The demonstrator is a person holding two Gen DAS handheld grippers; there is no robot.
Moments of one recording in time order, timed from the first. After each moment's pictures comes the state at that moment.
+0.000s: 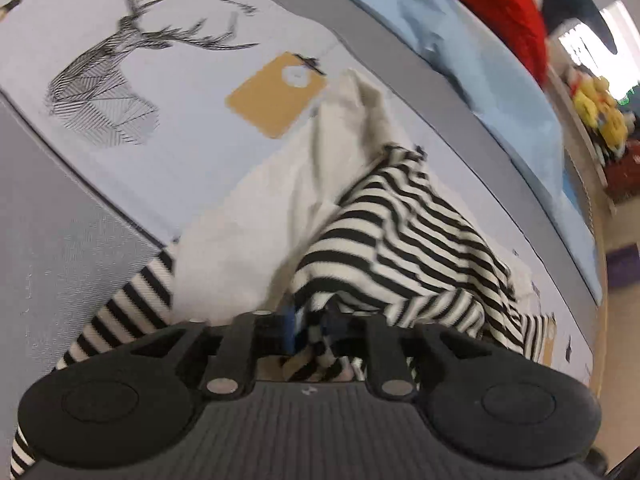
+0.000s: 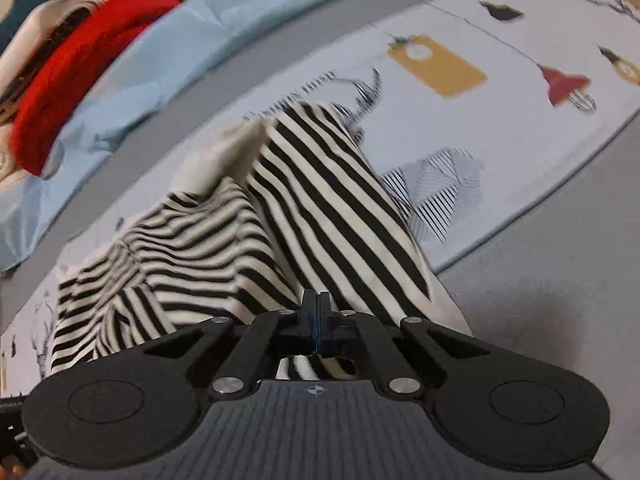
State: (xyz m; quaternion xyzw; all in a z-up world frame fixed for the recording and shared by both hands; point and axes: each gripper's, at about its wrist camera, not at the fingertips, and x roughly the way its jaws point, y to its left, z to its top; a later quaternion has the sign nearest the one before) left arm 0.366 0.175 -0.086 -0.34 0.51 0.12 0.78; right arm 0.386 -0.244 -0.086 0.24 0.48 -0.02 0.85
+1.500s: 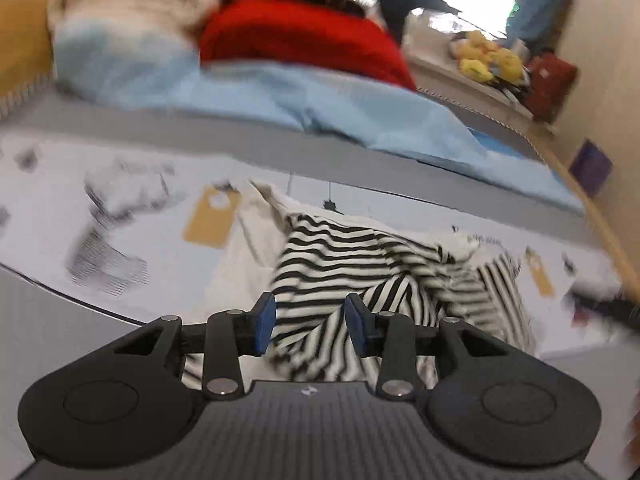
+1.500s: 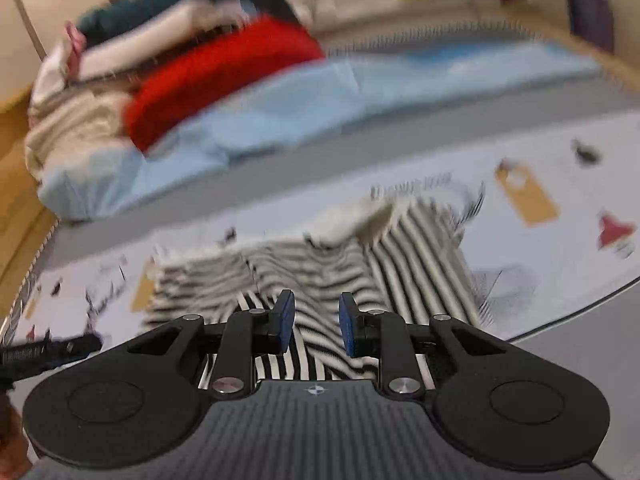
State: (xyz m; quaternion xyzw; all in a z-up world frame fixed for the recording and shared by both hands) left arm 0.284 0.103 0.020 -0.09 0.38 0.06 0.92; right arm 0.340 -0.215 0.010 0.14 0.37 0.10 0.91
